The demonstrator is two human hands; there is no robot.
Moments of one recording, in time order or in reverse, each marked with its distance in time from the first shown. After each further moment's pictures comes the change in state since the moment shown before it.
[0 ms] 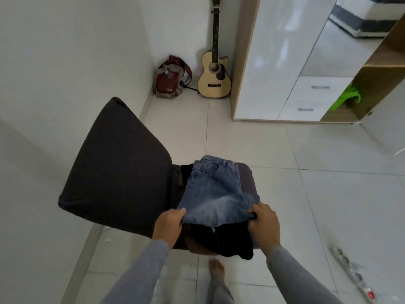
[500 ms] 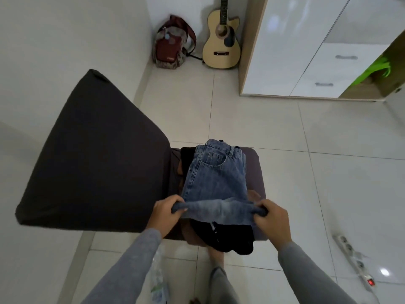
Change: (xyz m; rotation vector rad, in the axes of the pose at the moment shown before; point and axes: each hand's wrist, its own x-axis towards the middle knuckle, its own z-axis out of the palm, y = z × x) left_hand 0.027 -0.027 0.025 -0.376 -0.144 -0.236; right_hand 0.024 0.039 0.022 0.109 -0.268 0.258
